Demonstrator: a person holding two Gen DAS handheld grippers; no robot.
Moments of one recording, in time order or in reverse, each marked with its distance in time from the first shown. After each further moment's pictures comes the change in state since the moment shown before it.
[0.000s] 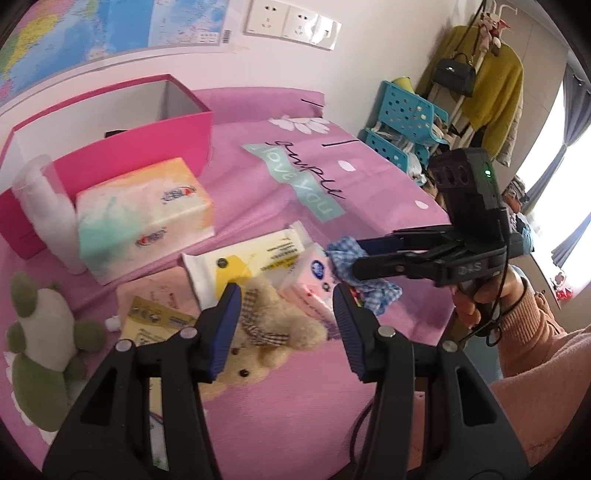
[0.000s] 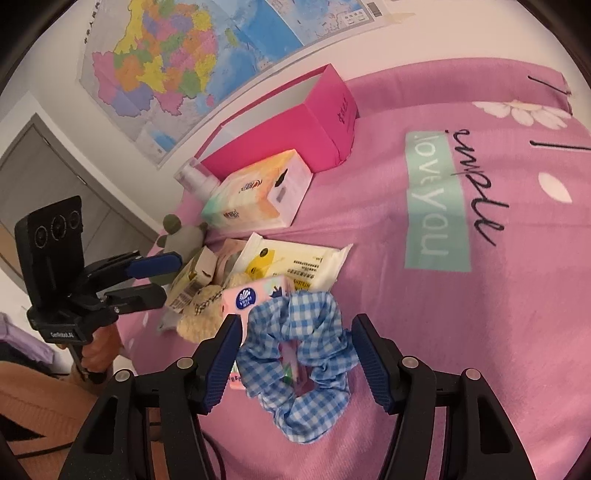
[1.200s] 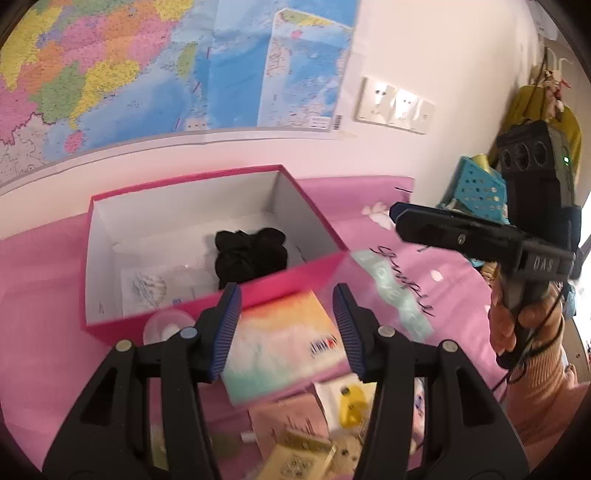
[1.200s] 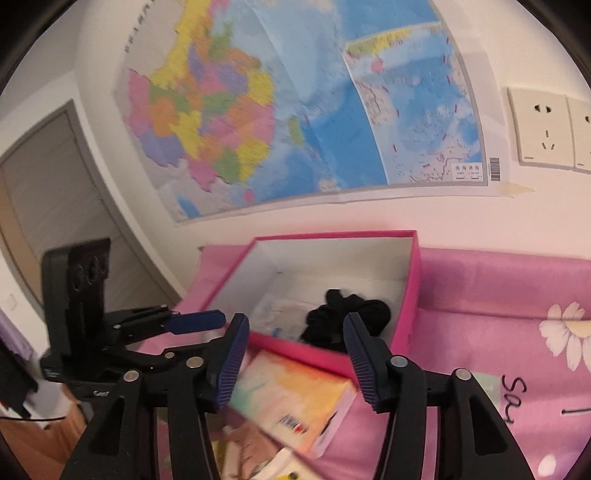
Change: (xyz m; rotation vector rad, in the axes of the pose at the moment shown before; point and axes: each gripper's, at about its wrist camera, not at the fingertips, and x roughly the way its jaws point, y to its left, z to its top) left arm -0.045 0.090 0.094 -0.118 -0.180 0.239; right arm 0.018 0.081 0.183 -0.217 -0.231 0.008
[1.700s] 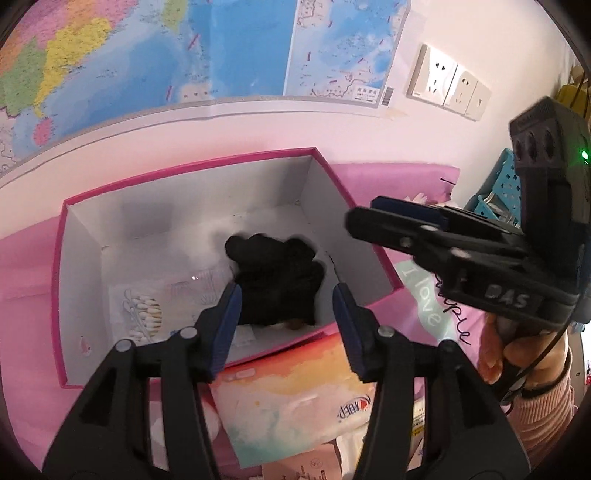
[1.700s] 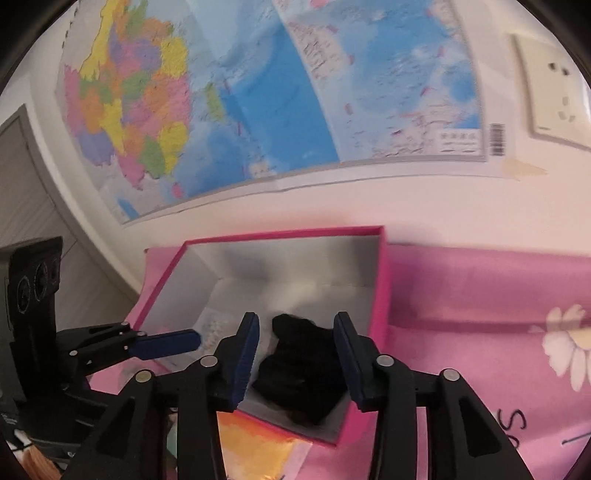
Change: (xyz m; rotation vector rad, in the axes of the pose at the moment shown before) left arm 0.084 0.017 0.042 -0.048 0.145 0.098; right arm 0.080 -0.049 0.027 0.067 0.072 -0.163
